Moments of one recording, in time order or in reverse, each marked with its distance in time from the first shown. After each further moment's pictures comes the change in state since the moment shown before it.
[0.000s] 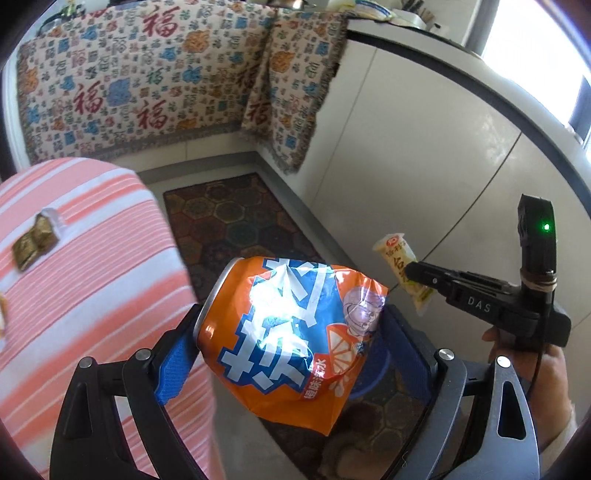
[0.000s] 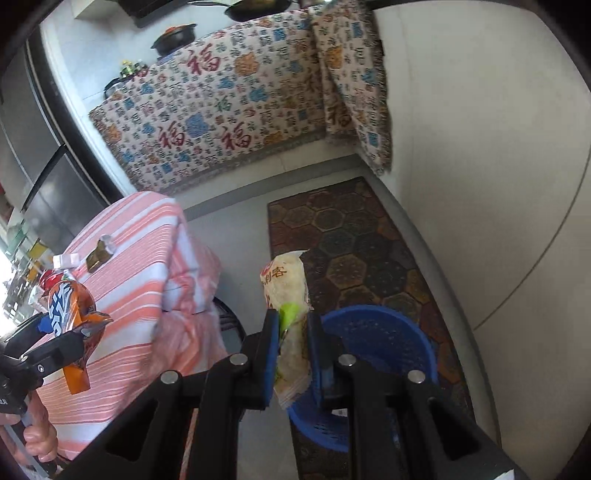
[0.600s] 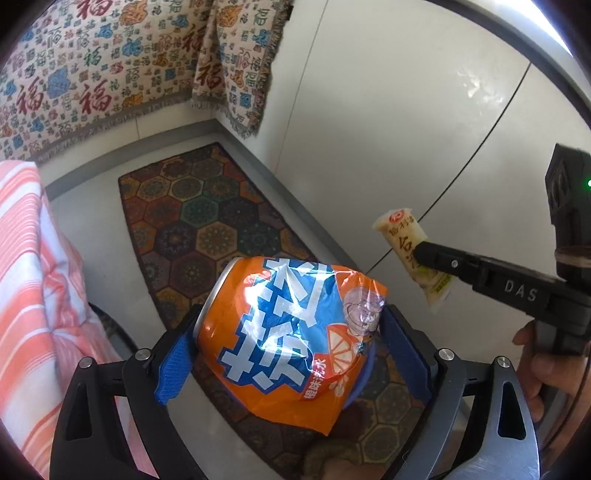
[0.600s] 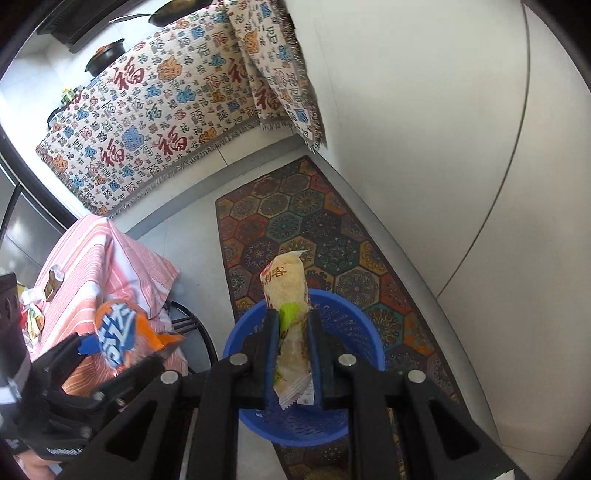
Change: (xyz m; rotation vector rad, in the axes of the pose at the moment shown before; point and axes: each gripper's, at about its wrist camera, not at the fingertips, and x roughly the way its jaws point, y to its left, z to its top) left arm 0.103 -0.062 -0.006 0.083 0.125 -0.038; right arm 0.020 -0.102 -0.007 0.169 0.049 -0.073
